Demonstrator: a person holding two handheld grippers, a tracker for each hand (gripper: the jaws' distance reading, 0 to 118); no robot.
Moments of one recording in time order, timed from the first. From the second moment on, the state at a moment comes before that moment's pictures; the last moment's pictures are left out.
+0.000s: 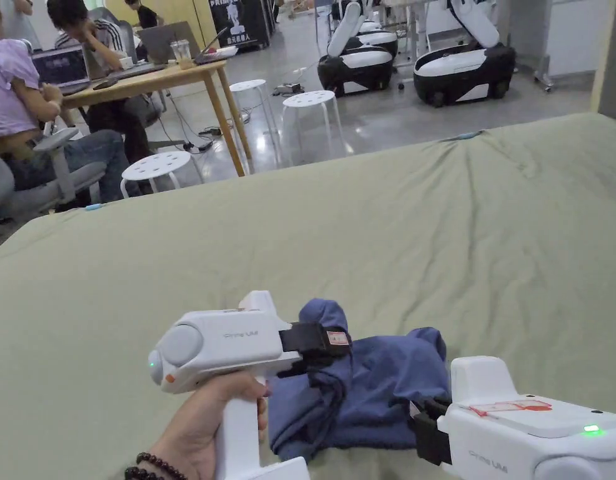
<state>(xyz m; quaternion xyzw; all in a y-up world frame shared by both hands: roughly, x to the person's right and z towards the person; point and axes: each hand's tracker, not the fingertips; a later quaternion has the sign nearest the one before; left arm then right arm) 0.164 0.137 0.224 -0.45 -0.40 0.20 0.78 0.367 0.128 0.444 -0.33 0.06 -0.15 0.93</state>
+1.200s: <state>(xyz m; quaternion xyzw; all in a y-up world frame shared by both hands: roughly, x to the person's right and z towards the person) 0.259 0.045 0.218 -0.52 -0.46 0.17 0.70 0.401 0.119 0.449 -0.35 0.01 -0.14 0.93</state>
